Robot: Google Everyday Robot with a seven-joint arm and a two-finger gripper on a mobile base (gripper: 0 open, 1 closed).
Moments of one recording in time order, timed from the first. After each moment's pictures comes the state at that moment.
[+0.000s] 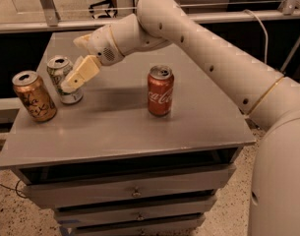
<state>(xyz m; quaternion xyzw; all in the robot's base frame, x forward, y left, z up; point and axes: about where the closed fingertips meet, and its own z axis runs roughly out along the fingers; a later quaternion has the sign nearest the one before) 0.603 0.201 0.912 -0.62 0.56 0.40 0.38</state>
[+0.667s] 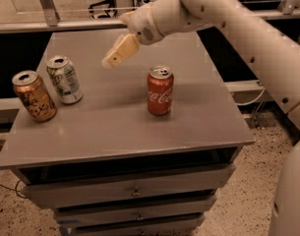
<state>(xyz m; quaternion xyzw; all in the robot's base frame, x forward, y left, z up) 0.670 0.095 0.939 -0.58 0.62 0.28 0.44</state>
